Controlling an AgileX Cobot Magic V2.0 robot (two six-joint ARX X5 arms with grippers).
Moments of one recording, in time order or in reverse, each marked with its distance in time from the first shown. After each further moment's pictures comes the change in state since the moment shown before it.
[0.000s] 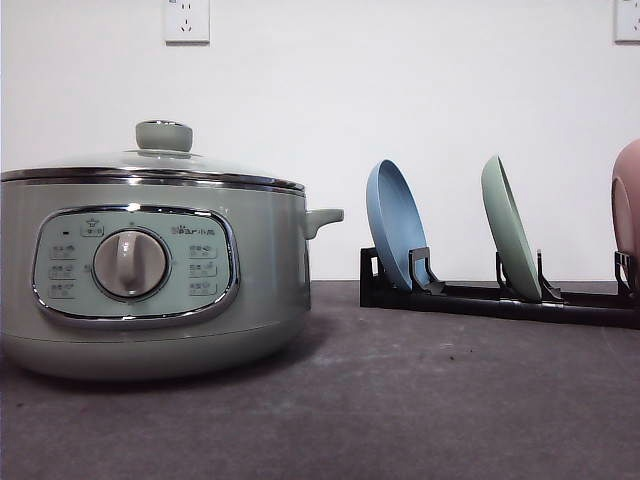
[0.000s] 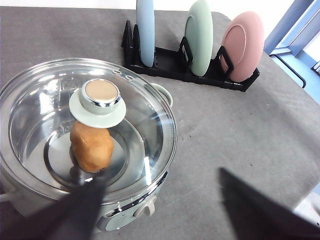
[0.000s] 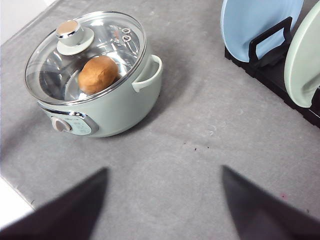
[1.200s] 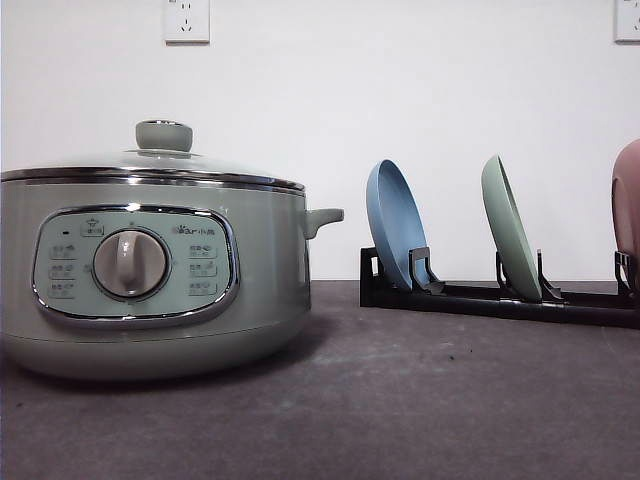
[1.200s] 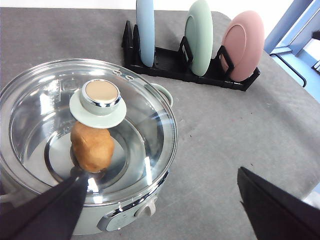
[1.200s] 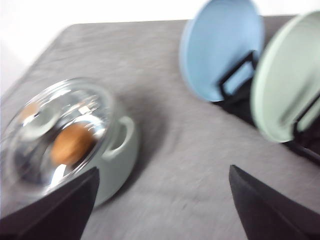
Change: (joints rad) left_arx 0.000 0.000 0.000 0.000 0.000 0.005; right_arx 0.000 0.272 0.117 0.265 0.091 0.252
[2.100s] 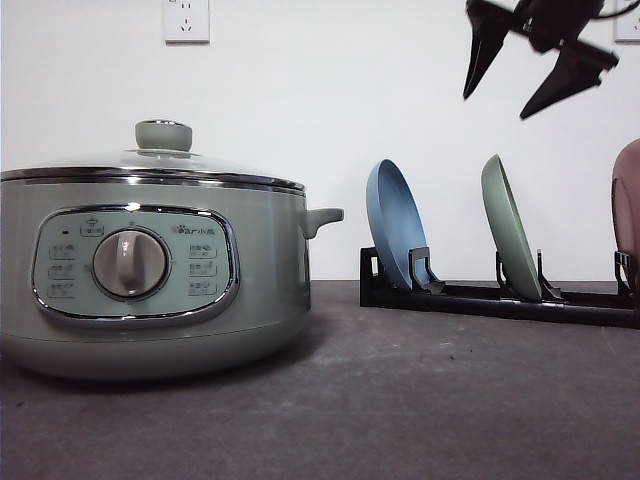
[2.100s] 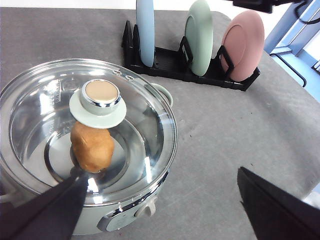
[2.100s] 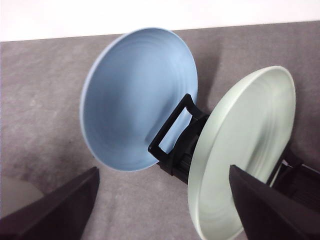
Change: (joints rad) left_arx 0.000 0.000 0.000 0.000 0.000 0.000; right_arx -0.002 0.654 0.398 0.152 0.175 0.054
